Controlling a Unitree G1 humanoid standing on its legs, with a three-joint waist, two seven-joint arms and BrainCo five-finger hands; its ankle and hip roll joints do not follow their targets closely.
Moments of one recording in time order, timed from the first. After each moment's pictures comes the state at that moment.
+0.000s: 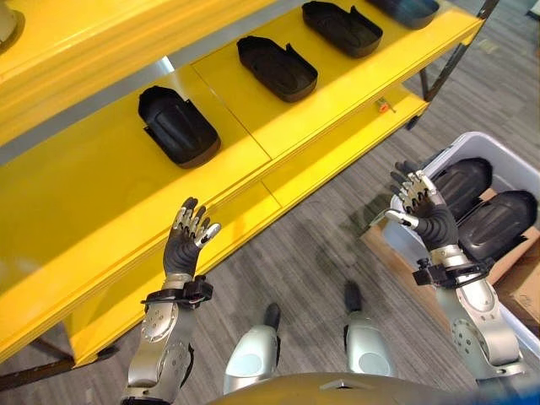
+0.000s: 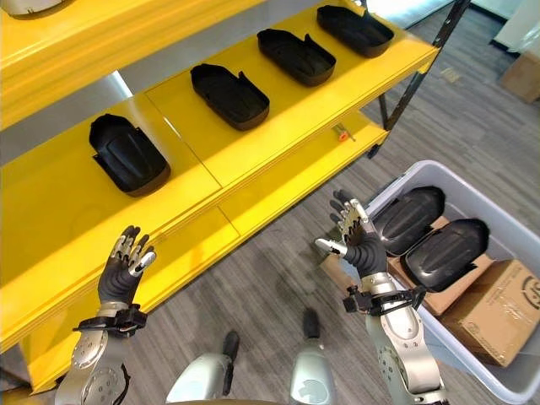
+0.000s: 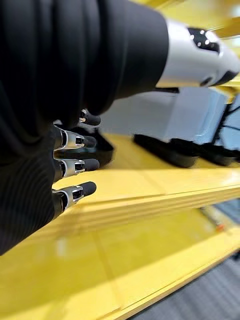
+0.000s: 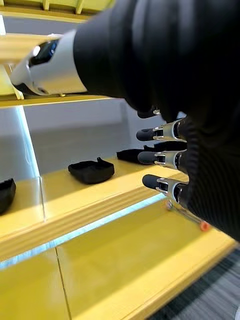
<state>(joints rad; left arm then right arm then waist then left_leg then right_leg) 0.29 0.32 -0.04 -0.16 -0.60 -0.16 0.08 0.19 -0.37 0.11 -0.29 0.50 -0.12 0.09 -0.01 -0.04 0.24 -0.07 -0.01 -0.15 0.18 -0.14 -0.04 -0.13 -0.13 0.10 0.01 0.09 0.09</state>
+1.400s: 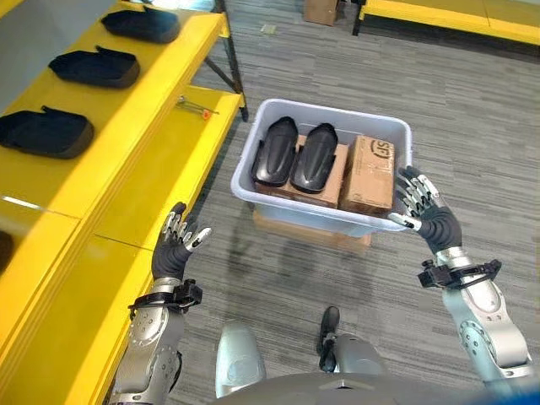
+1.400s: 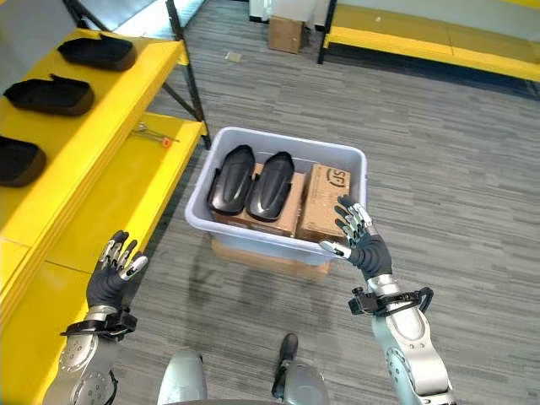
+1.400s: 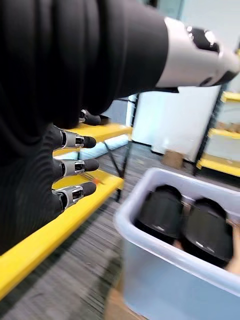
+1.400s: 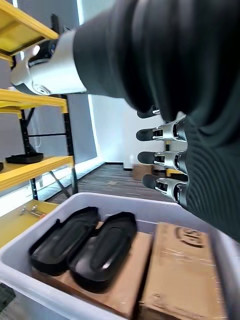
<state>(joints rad) 0.30 0.31 0.03 -0.16 -0.56 -0.12 0.09 0.16 -0.43 0.04 -0.29 0.49 -0.07 0.06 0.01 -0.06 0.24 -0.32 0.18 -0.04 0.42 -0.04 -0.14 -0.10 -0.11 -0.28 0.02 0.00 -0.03</state>
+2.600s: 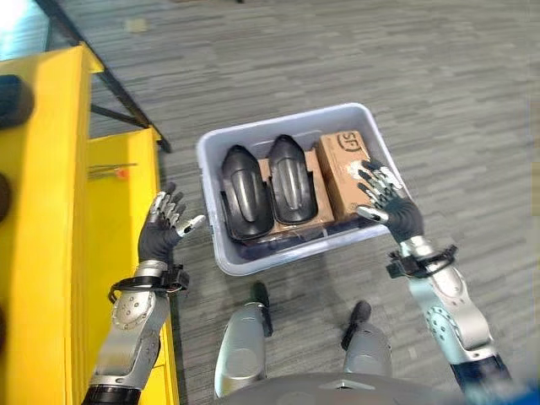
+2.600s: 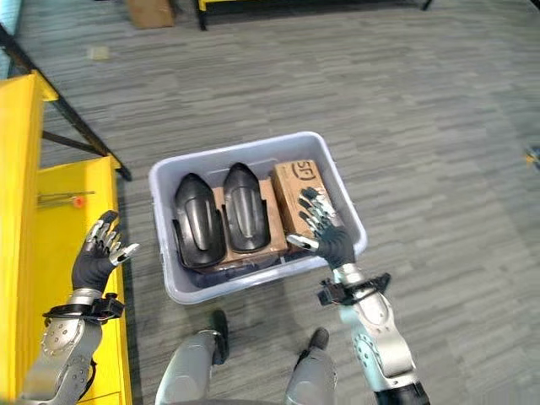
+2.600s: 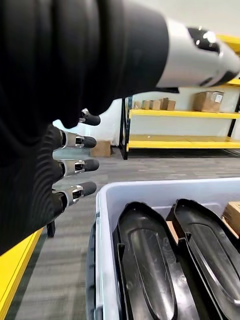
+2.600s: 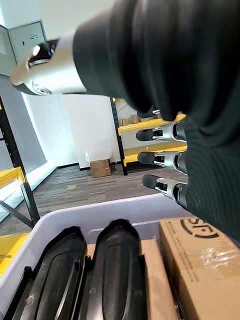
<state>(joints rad) 0.22 0.44 0.05 -0.16 -0.52 -0.14 0.12 0.02 -0.34 0.19 -0.24 0.48 -0.06 0.08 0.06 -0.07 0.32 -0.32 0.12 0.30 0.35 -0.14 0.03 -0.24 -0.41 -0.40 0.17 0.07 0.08</state>
